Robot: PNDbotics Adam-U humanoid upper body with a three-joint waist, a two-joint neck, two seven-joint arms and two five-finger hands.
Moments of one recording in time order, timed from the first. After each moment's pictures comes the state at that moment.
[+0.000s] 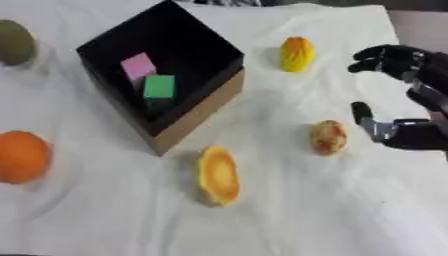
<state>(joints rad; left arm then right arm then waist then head) -0.14 0.45 0.16 -1.99 0.00 -0.30 0.36 -0.16 -1.03 0.06 -1.99 0.47 -0.08 0.12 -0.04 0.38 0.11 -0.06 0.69</state>
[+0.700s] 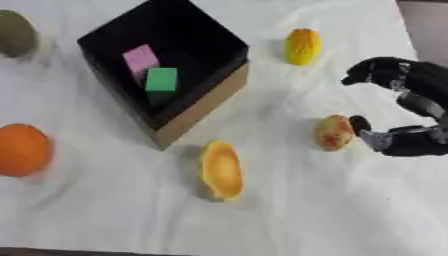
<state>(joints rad) -0.14 0.45 0.16 -1.99 0.00 -0.30 0.36 -0.17 -1.04 0.11 -1.99 0.46 -0.01 0.21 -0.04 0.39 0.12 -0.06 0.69</state>
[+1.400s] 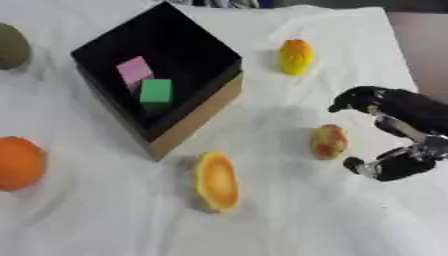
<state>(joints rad) -0.14 0.45 0.16 -1.99 0.01 -0.30 0.35 -0.18 -1.03 0.16 -1.99 0.50 0.10 0.32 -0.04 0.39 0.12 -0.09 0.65</state>
